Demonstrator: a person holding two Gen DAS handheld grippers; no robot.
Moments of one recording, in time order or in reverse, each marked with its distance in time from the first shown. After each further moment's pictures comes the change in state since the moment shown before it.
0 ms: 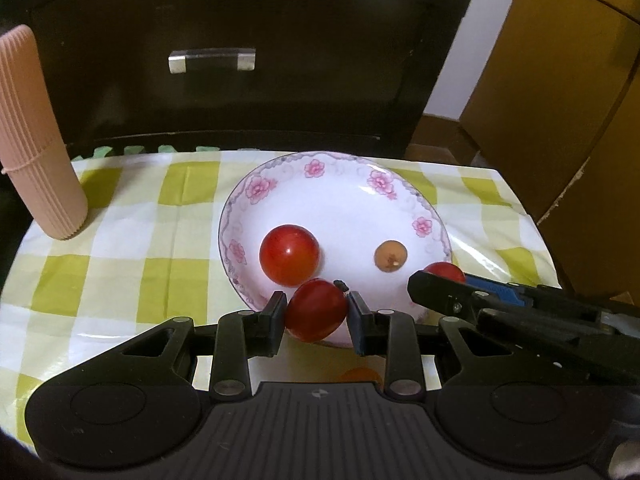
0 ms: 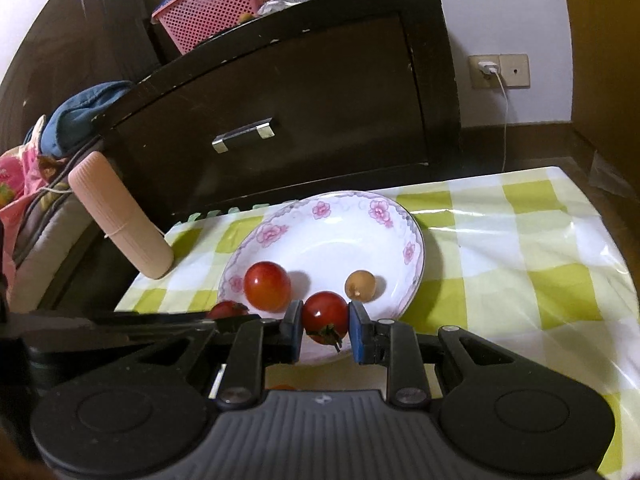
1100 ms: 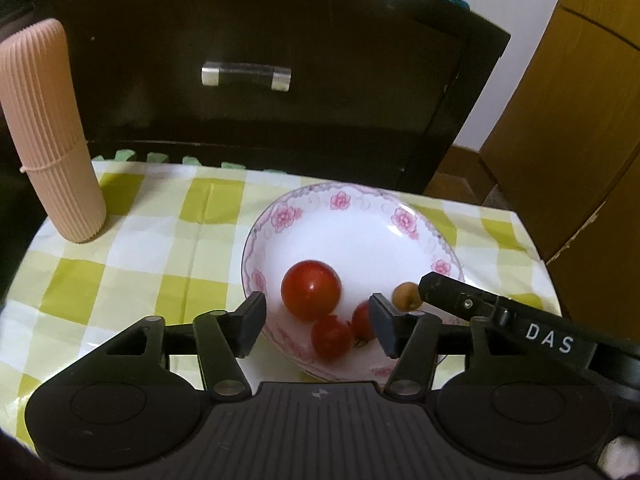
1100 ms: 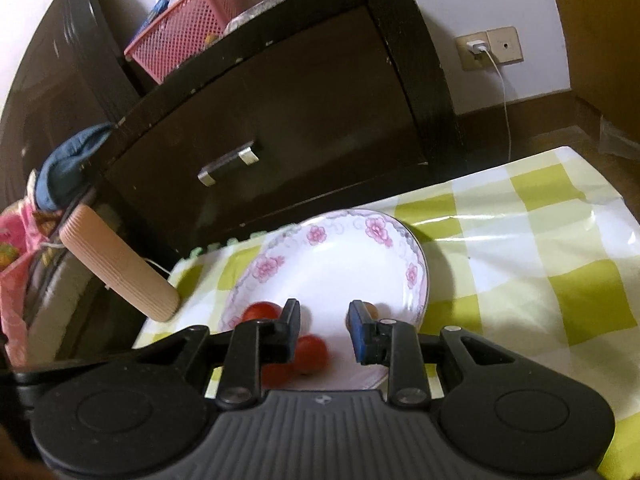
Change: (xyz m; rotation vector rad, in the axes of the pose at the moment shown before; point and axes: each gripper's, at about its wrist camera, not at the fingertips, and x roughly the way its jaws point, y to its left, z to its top) left arm -0.006 0.010 0.015 -0.094 -0.042 0.022; right arm 0.014 -0.022 0.019 0.161 -0.019 0.082
